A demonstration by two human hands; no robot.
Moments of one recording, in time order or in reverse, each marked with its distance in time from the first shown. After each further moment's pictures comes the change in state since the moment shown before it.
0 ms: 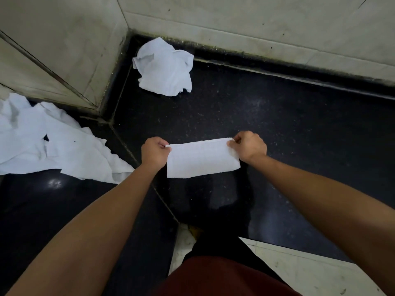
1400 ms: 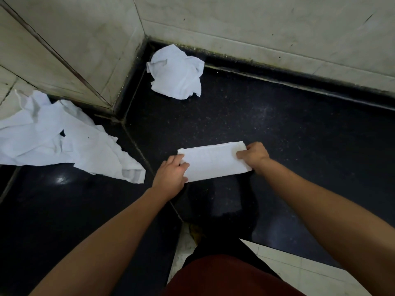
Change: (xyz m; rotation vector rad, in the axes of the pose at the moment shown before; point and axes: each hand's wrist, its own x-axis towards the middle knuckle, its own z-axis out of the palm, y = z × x) left_hand -0.058 -0.030 0.009 0.696 -0.224 0.585; right_hand -0.011 0.000 -0.002 0.385 -0.180 0.274
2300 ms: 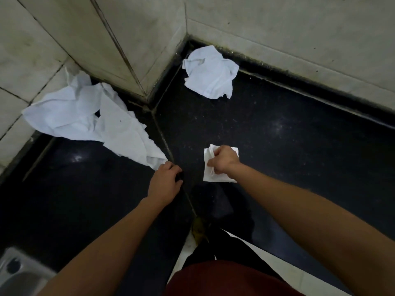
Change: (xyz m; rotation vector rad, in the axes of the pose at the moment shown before) left_hand -0.066 -0.035 0.001 -0.294 0.170 -0.307; right_hand -0.043 -0.064 0.108 -0.192 -0.240 -0.232
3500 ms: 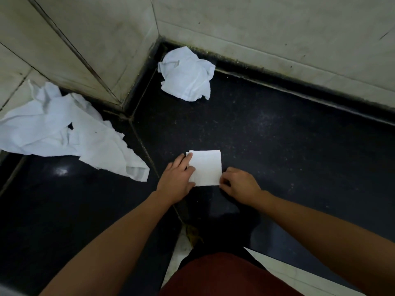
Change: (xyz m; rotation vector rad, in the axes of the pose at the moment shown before) left_hand 0.044 0.053 0.023 0.271 -0.175 0.317; right_hand -0.031 0.104 -0.041 -0.581 0.078 -0.511
